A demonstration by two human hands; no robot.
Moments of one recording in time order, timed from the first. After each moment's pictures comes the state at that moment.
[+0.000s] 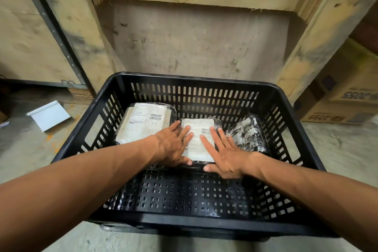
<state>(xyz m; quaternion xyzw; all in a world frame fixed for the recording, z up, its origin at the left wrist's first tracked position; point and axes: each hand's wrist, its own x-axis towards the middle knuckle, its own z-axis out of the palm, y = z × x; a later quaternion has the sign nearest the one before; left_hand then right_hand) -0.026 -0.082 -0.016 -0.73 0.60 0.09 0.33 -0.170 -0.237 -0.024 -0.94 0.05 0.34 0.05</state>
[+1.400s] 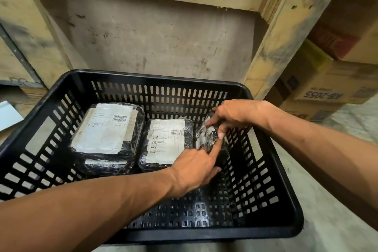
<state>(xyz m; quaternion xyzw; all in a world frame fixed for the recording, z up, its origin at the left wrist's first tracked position) -0.146 -0.155 -0.036 -0.77 0.62 0.04 -0.12 -0.153 -0.347 0.079 -0.95 0.02 0.31 -0.03</state>
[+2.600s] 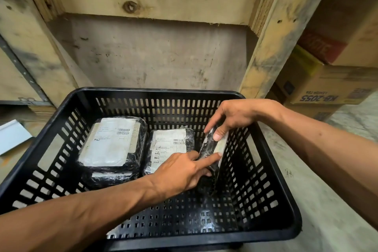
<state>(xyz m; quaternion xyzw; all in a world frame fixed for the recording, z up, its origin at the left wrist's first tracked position) -0.118 -0.112 0.002 -0.72 0.65 0.12 -0.22 -0.159 -0.356 0.104 -0.93 0.09 0.27 0.24</state>
